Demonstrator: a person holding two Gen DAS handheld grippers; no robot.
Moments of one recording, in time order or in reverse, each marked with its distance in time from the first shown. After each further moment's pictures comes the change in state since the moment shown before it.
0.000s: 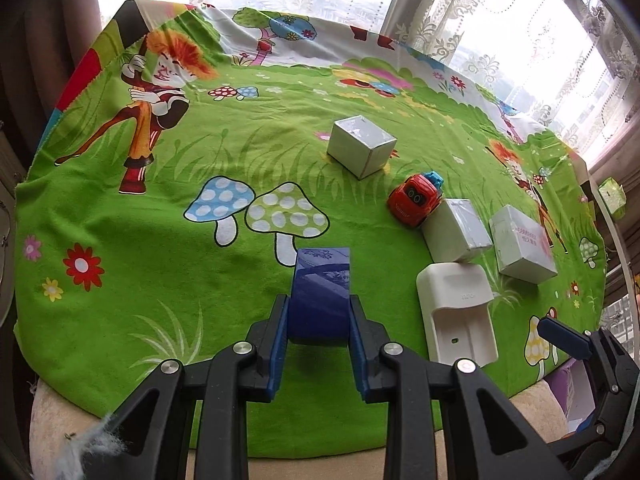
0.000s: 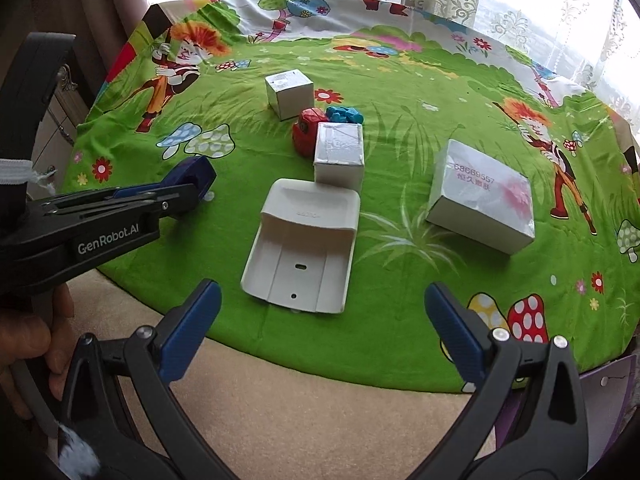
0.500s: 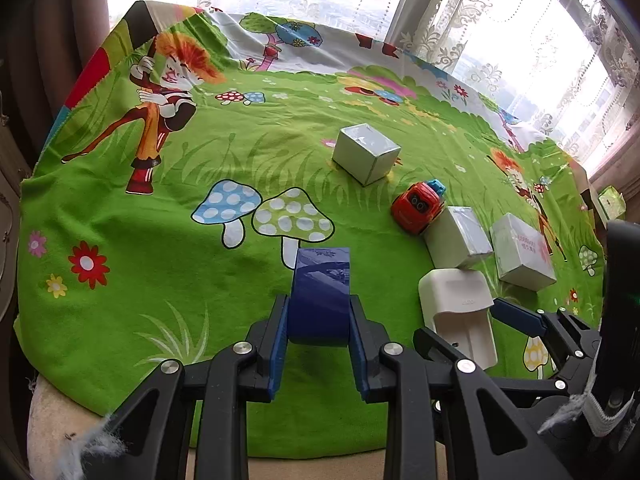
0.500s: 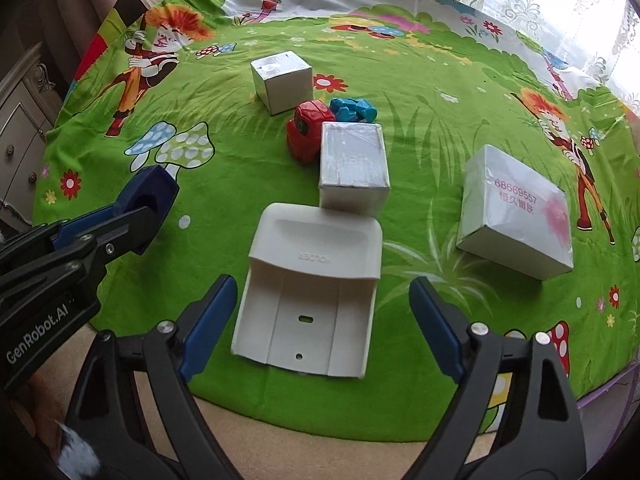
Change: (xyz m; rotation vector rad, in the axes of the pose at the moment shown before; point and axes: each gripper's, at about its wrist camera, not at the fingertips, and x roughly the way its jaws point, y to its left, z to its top) left arm -0.003 0.004 -0.002 -0.020 -0.021 0.001; right arm 0.044 0.004 0.025 0.030 0.073 -0.016
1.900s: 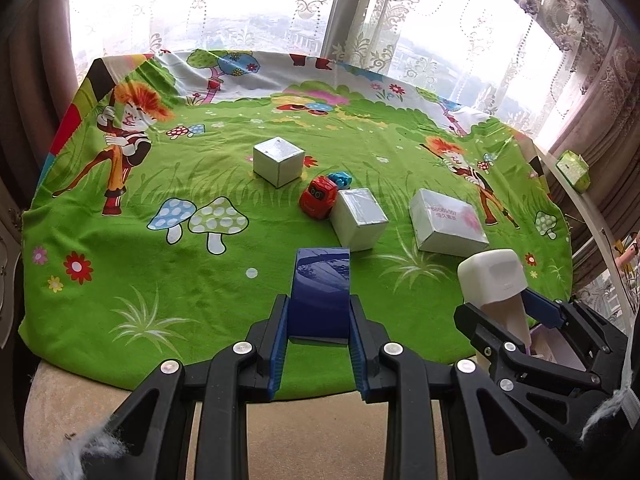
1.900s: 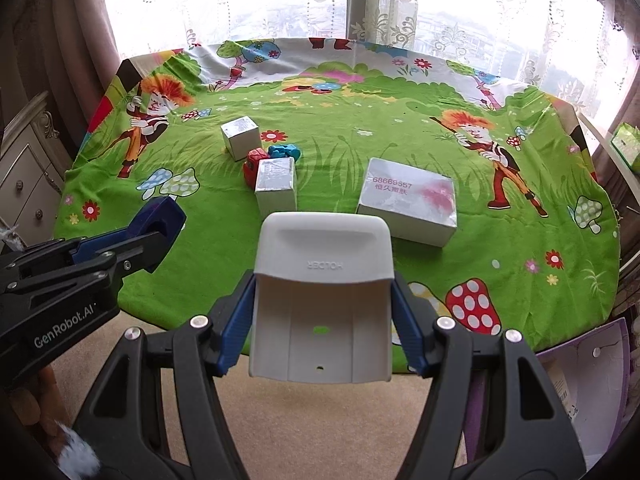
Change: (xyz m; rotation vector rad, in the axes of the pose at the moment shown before) left arm -0.050 -0.063 -0.030 0.140 -0.061 -0.069; right arm -0.092 -0.047 -0.056 0.109 -0.220 -0.058
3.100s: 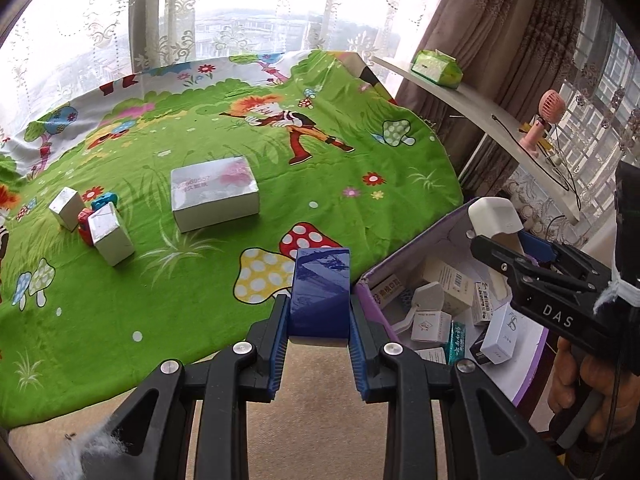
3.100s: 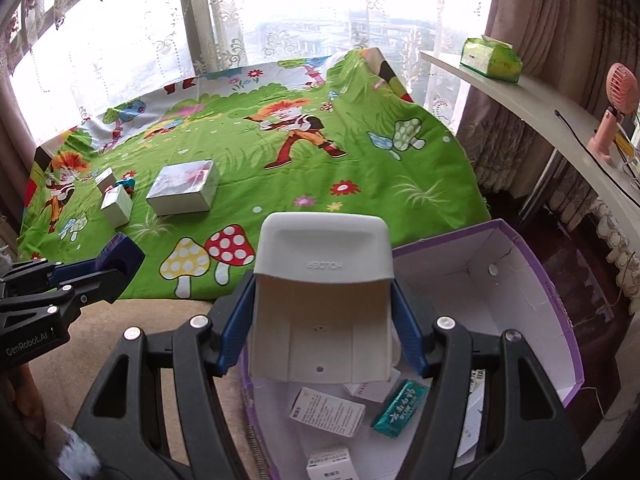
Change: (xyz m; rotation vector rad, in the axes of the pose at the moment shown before) left arm -0.004 -0.181 -0.036 0.399 0.097 -0.275; right arm -0.094 -0.194 -0.087 0.326 -0.063 -0.236
